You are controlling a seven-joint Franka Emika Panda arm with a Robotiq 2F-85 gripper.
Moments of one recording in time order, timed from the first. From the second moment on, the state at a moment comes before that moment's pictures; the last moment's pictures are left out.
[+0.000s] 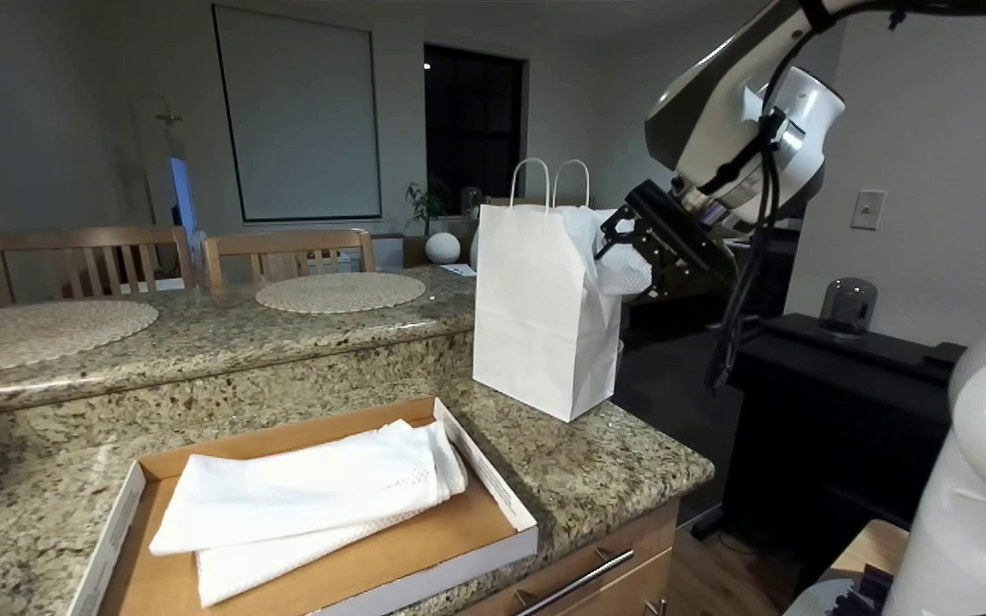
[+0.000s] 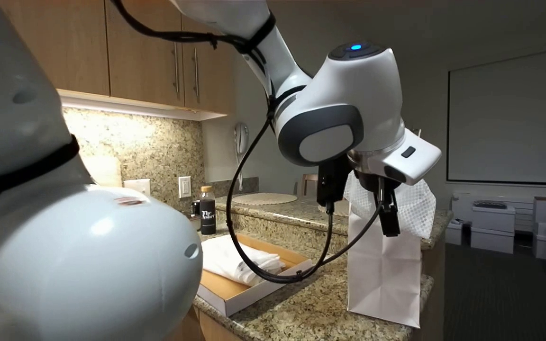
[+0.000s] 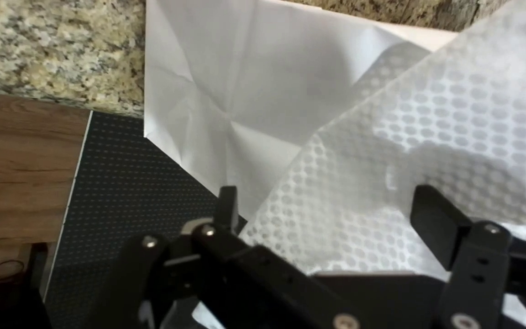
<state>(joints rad) 0.04 -0.49 -0.33 -2.79 0.68 2.99 0.31</state>
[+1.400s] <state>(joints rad) 0.23 -0.68 -0.33 -2.77 1.75 3.20 -0.86</state>
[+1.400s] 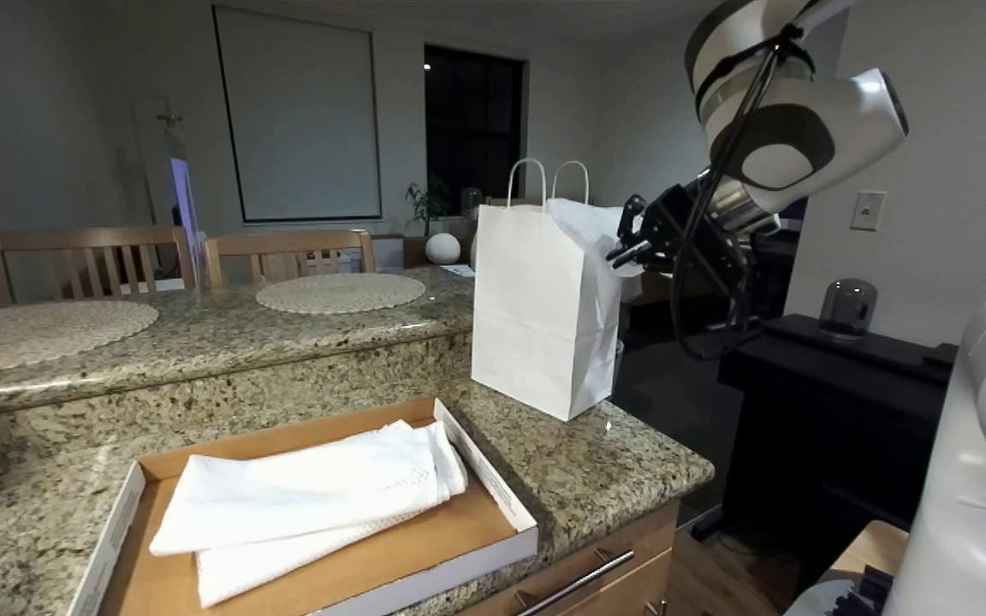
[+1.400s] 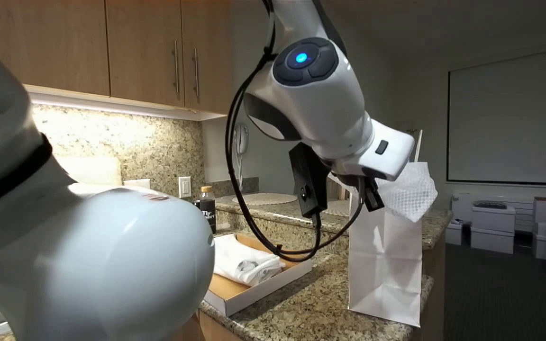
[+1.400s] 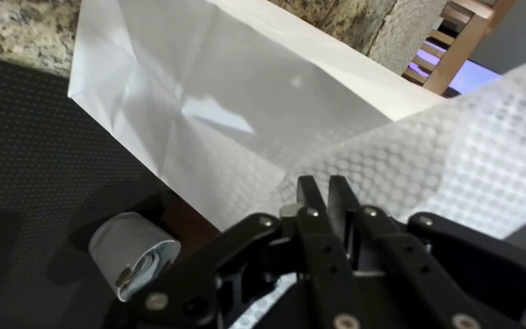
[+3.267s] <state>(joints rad) -0.07 -0.67 -0.06 -2.74 2.44 3.46 -1.43</state>
